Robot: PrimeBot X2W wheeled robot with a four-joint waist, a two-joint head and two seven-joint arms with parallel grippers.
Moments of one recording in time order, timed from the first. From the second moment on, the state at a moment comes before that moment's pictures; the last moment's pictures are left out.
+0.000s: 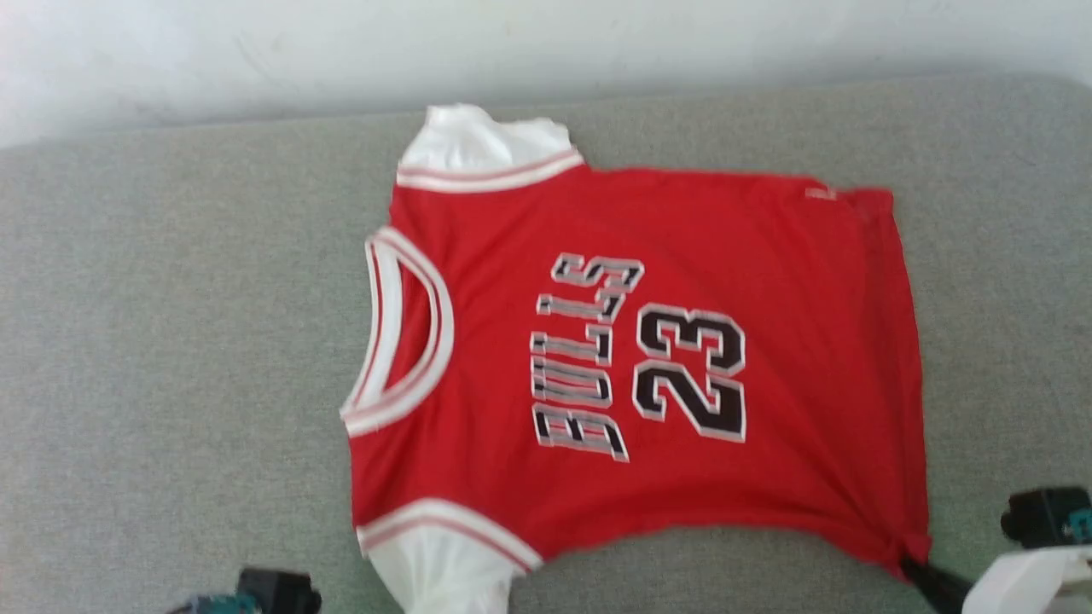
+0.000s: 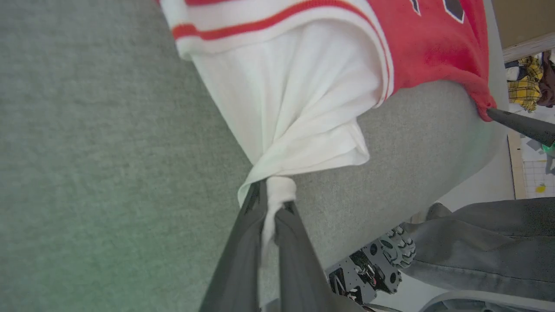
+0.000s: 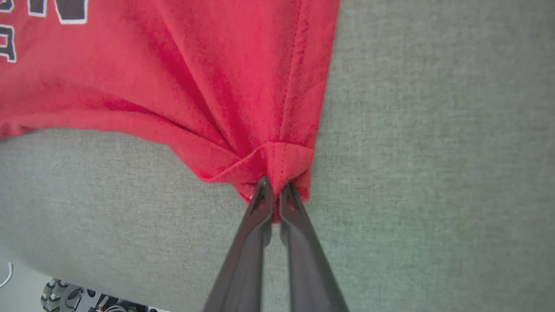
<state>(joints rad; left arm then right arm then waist) 0.19 0.61 -0.49 -0.17 -0.95 0.06 0.29 0.20 -0.33 -0.03 -0.06 0.58 0.13 0.60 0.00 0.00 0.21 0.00</state>
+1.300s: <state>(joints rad) -0.15 0.68 -0.38 -0.27 -0.79 0.00 0.17 -0.02 -0.35 -0.12 -0.16 0.47 0.13 0.50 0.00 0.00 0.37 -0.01</state>
